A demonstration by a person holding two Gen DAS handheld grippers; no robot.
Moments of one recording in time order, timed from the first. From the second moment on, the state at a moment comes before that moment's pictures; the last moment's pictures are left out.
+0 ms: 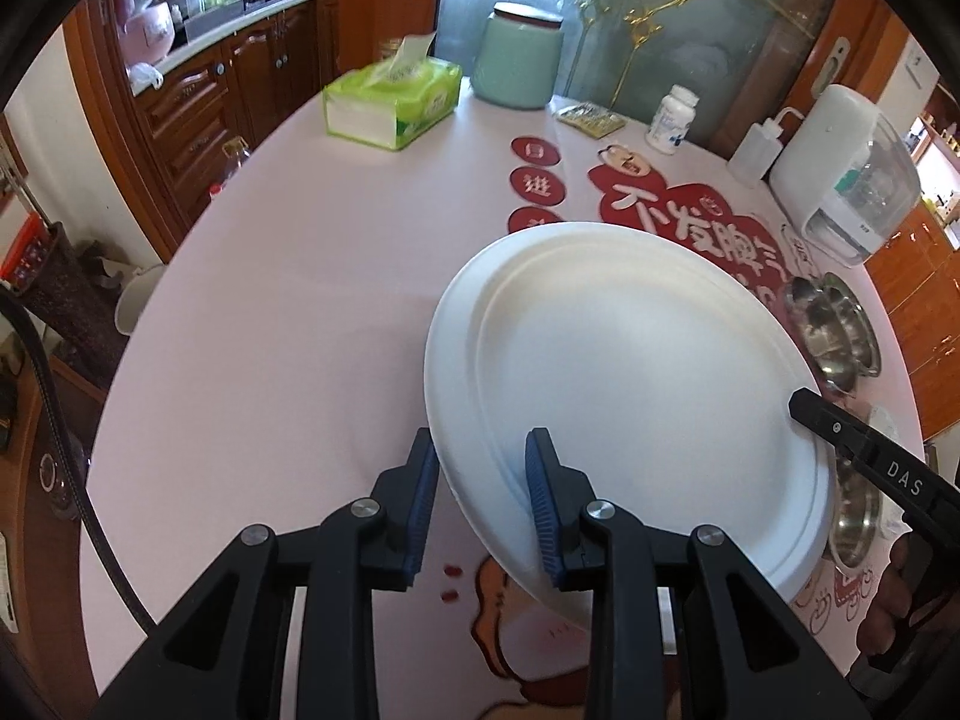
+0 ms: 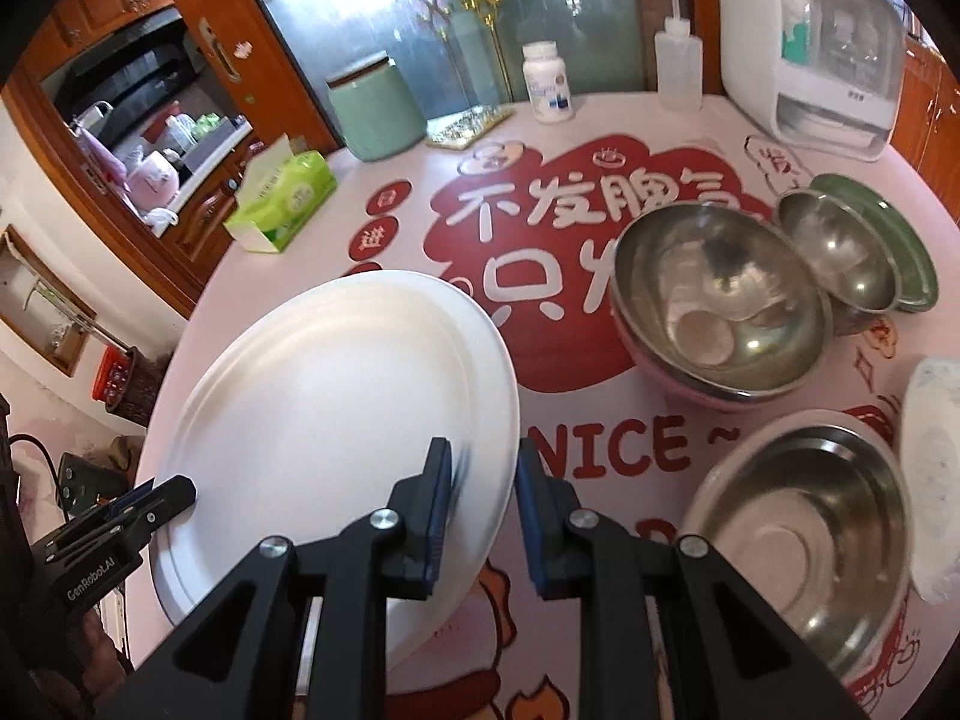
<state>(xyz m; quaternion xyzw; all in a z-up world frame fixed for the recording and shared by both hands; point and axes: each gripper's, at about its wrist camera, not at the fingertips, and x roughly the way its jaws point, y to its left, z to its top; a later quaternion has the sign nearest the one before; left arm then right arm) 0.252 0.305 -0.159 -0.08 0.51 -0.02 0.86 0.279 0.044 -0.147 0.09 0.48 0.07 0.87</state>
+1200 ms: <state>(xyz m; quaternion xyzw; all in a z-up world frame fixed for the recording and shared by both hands) 0.027 0.102 -0.085 -0.03 0.48 -0.10 0.87 0.028 -0.141 -0.083 0.10 0.42 0.00 0.90</state>
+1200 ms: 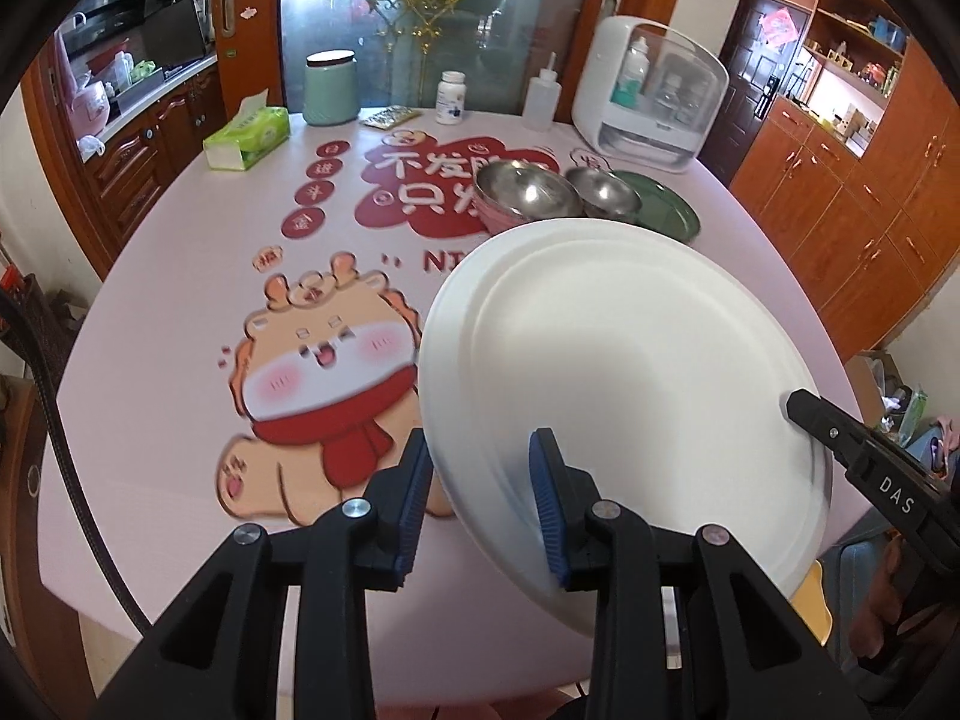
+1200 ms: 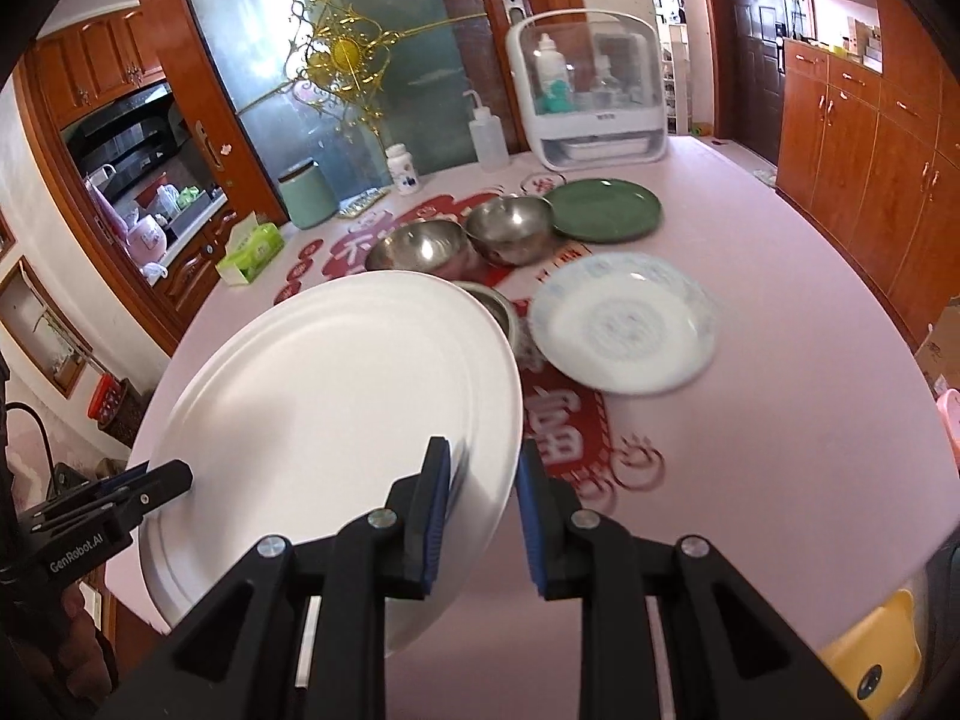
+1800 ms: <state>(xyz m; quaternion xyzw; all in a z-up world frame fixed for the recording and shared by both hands) -0.005 0.064 -0.131 -0.03 0.56 -0.09 0.82 -0.013 -0.173 -0.124 0.08 0.50 -0.01 0.86</state>
